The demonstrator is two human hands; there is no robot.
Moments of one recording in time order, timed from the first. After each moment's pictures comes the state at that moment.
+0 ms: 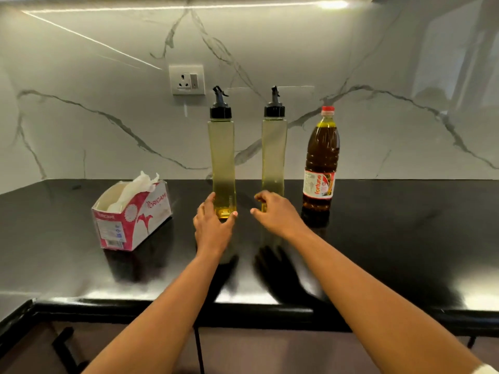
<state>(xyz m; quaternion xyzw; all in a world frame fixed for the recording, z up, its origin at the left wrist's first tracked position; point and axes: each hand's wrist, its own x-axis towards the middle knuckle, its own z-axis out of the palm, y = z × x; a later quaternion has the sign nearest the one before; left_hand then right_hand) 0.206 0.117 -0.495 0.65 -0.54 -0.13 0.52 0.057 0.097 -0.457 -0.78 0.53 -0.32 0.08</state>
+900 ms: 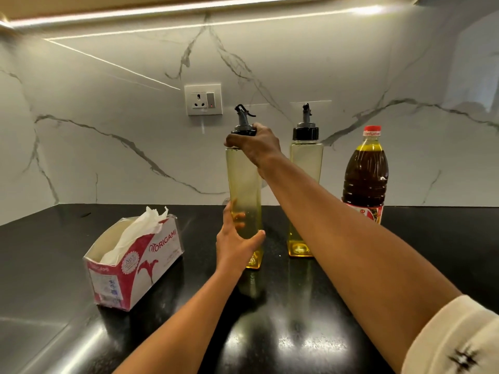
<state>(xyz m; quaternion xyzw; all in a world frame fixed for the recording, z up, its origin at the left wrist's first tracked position) 0.225 0.023 -0.487 0.54 -0.57 -0.17 0.60 0.152 -0.011 -0.304 -0.67 0.40 -0.54 0.30</state>
